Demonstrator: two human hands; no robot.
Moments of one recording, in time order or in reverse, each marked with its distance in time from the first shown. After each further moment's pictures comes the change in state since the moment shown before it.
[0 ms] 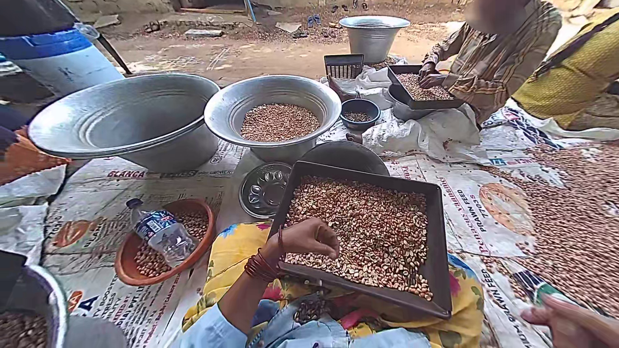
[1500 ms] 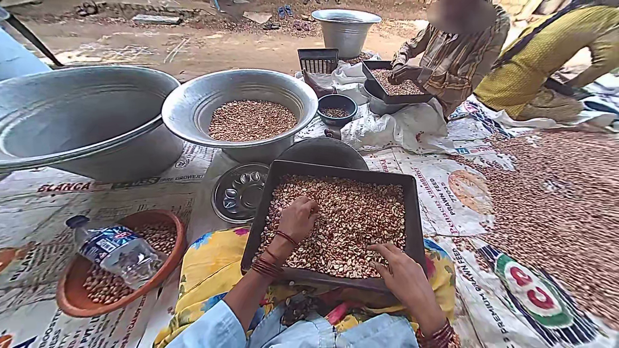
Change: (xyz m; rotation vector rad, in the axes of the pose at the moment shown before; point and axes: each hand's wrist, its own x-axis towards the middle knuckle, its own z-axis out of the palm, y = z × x) left_hand 0.051 -0.014 0.014 0.738 0.549 -0.424; right_hand -0.043 0.053 0.088 -0.441 -1.100 0.532
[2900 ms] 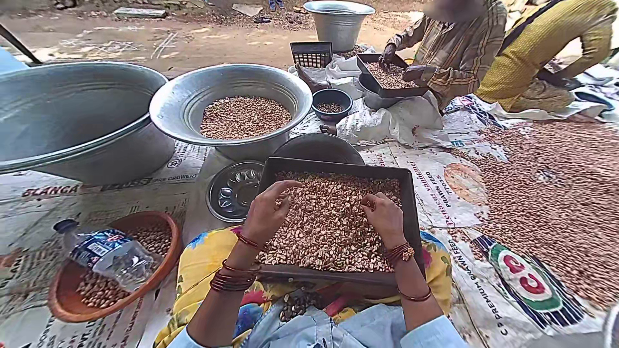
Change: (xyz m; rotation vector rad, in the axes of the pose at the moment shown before) left_hand -0.033 -0.022 -0.053 -0.413 0.304 0.148; right_hand 0.106 -0.007 -0.012 -0.062 0.248 0.117
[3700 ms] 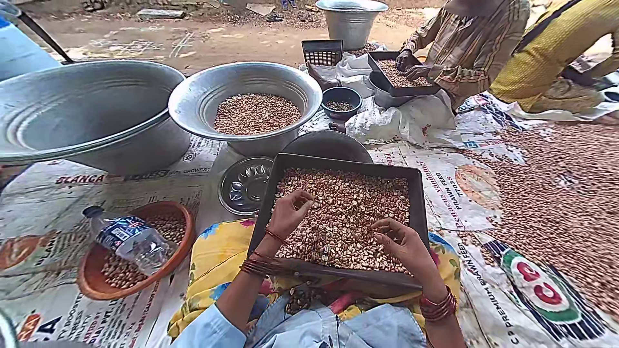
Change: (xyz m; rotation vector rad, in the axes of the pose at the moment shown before) left_hand -0.006 -0.028 0.045 -0.145 -0.019 -0.148; right_hand -0.072 0.038 -0.005 0.832 -0.116 -0.250
